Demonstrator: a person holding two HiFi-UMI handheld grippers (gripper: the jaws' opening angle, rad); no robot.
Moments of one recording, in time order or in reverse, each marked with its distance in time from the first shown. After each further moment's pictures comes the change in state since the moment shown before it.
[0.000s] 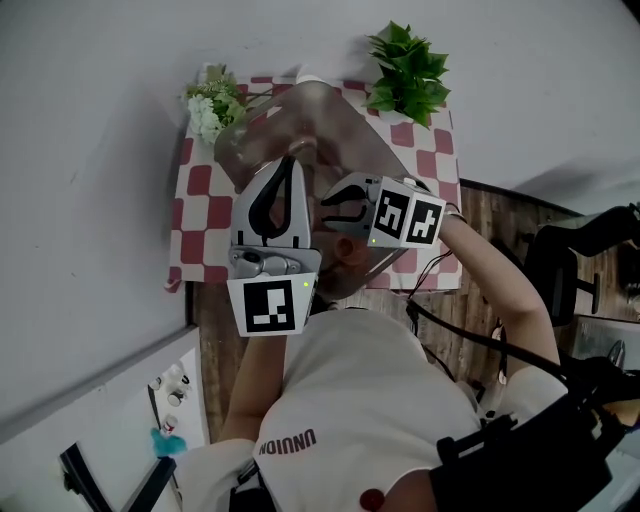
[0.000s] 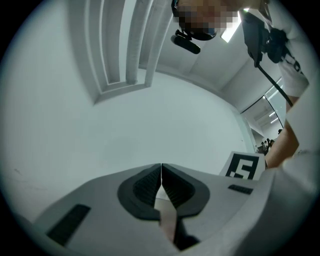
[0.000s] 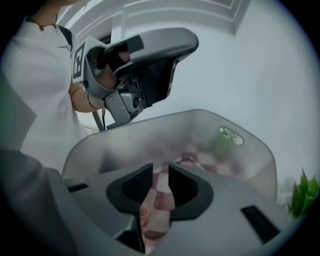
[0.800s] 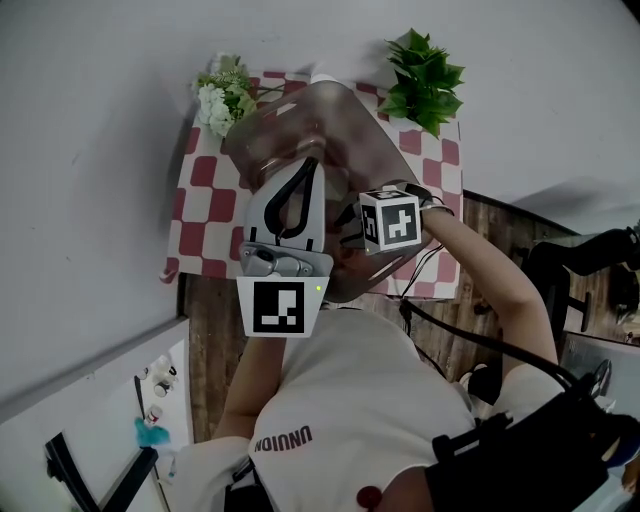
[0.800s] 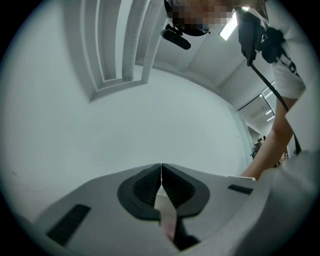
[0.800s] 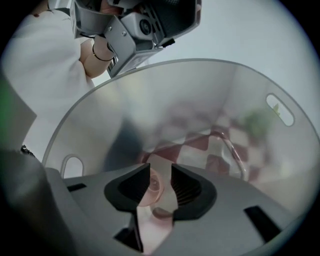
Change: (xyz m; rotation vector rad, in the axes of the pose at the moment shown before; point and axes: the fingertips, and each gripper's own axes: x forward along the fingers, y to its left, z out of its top) left arm 0.002 -0.005 -0.003 -0.015 0.033 -0.022; right arm 0.036 0.033 -0.069 -0.149 0.354 0.307
